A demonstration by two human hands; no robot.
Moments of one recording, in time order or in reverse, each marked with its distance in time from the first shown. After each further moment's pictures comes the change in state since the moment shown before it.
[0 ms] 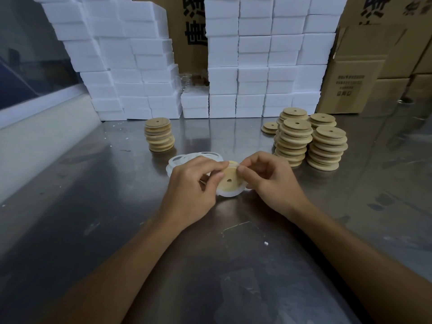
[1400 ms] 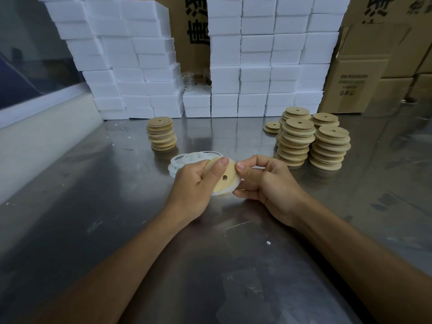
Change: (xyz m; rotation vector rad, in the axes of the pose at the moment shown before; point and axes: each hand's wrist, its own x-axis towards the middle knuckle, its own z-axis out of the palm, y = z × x) left_hand 0.004 0.005 0.002 -0.286 -0.112 -0.474; right_hand -0.004 -0.017 0.010 0.501 -0.107 0.381
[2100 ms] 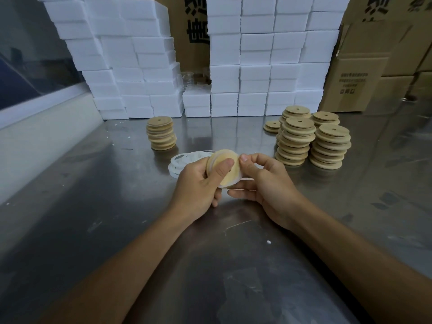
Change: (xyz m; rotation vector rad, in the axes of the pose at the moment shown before) left_hand 0.000 0.001 0.007 -0.141 -0.045 -0.132; right_hand 0.000 0.002 0.008 0.051 0.087 0.019
